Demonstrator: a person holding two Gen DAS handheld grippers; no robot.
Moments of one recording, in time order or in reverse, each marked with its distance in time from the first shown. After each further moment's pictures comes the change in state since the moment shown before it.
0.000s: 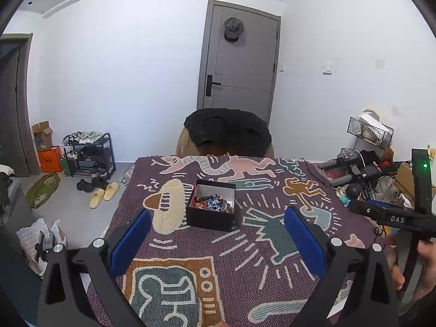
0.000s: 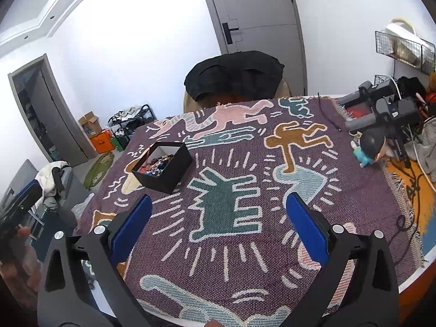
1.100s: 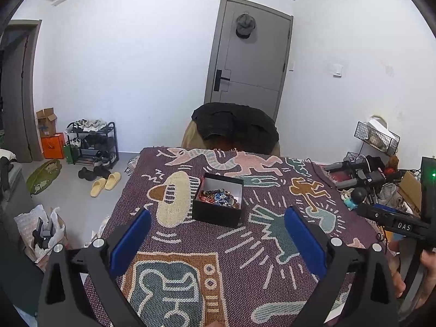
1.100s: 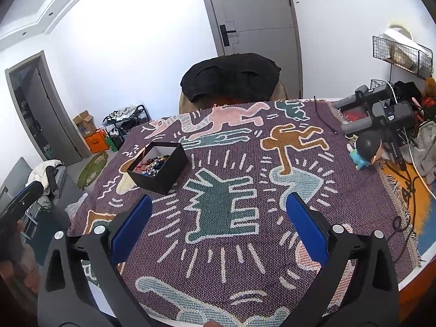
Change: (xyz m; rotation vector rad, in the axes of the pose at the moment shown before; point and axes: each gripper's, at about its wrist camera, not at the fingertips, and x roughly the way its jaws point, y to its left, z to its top) left arm 0.011 0.020 -0.005 -0.063 0.028 0.012; right arm 0.000 0.007 -0.002 -0.012 -0.008 -0.024
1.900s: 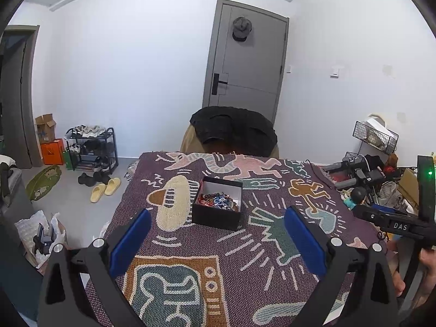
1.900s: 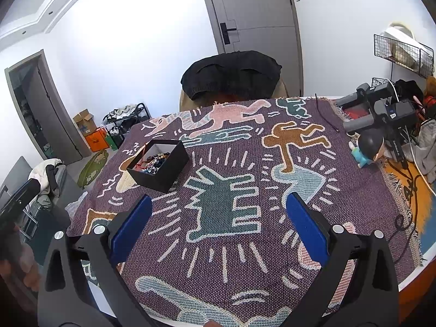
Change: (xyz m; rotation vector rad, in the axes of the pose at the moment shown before) left arm -0.001 -0.004 -0.002 0.019 -0.021 -0.008; right arm 0.006 0.001 -0.002 0.001 0.010 0.001
